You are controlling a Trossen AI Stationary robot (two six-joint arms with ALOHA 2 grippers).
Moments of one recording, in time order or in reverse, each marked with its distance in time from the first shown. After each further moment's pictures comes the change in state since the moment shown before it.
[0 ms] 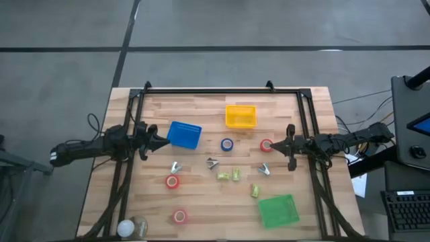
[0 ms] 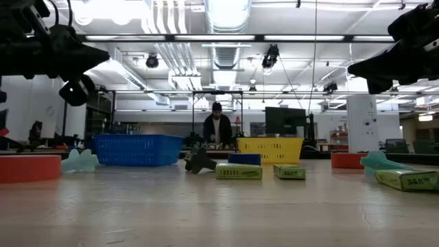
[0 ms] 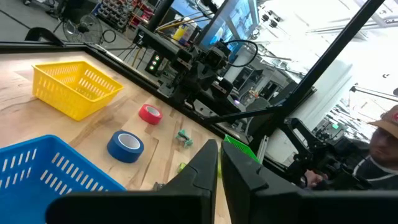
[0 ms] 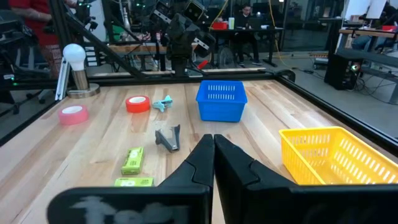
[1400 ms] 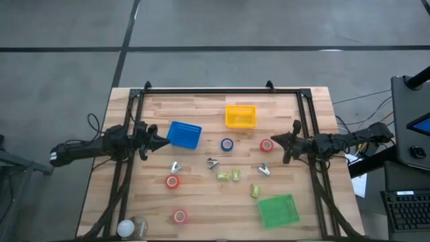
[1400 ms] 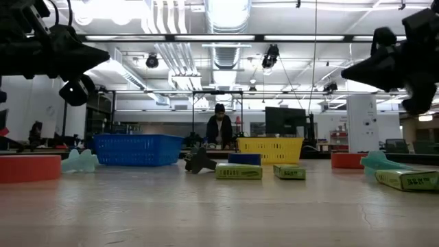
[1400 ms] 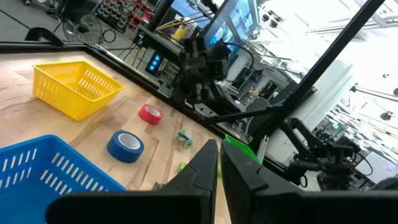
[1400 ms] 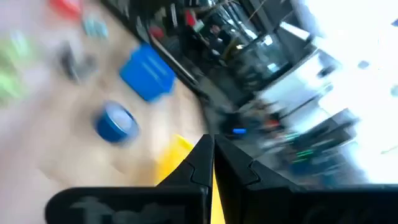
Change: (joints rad) left arm 0.000 0.000 0.000 0.000 0.000 0.000; right arm 0.000 0.002 0.000 0.011 0.216 -0.987
